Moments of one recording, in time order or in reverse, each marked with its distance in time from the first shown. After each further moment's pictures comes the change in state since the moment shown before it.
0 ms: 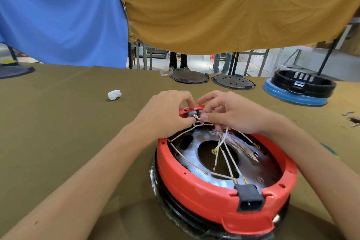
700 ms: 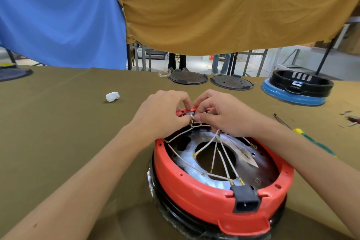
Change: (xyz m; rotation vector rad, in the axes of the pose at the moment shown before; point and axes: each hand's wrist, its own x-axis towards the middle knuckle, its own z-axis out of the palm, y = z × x) left_hand 0.002 0.002 0.000 0.043 0.033 -0.046; right_hand 0.006 -0.003 0.009 -0.184 0.069 -0.058
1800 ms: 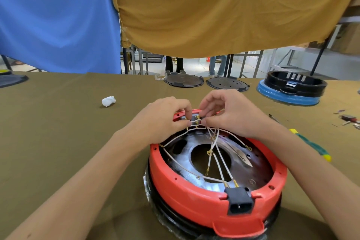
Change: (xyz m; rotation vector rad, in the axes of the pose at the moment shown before) left_hand 0.001 0.004 -0.003 -0.010 -0.154 0.089; right_hand -0.016 0.004 -0.010 0.289 0.197 0.102
